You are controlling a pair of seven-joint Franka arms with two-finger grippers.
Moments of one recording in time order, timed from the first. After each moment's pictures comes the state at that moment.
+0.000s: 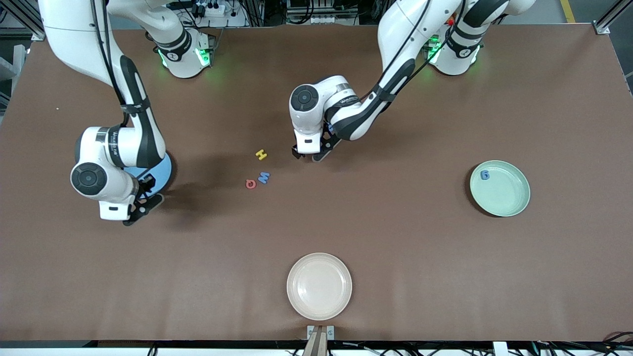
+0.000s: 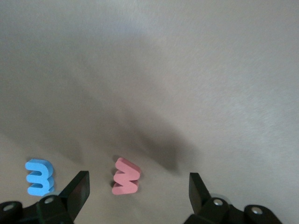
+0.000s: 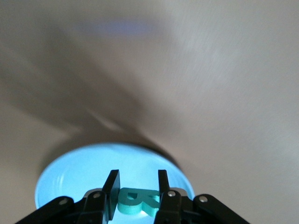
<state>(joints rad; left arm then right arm) -0.68 0.76 -0.34 -1.64 0.22 2.29 -1.88 0.40 0.49 -0.44 -1.99 -0.02 2.20 -0.76</state>
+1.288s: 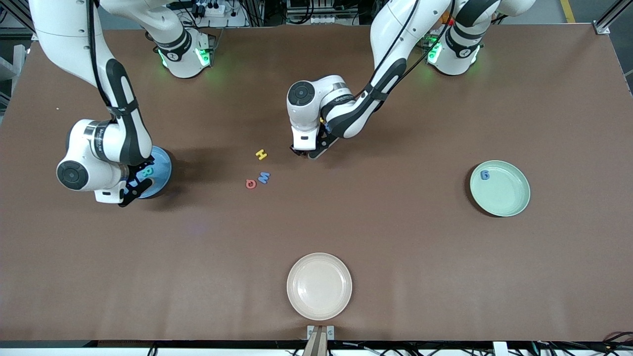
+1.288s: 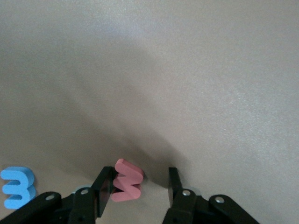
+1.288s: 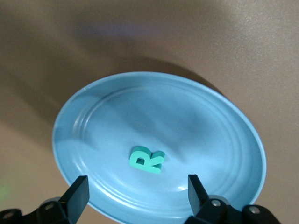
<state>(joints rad) -0.72 0.77 -0.31 -1.66 0.26 2.37 -1.89 0.38 0.47 -0.49 -2.06 0.08 2.09 -0.85</state>
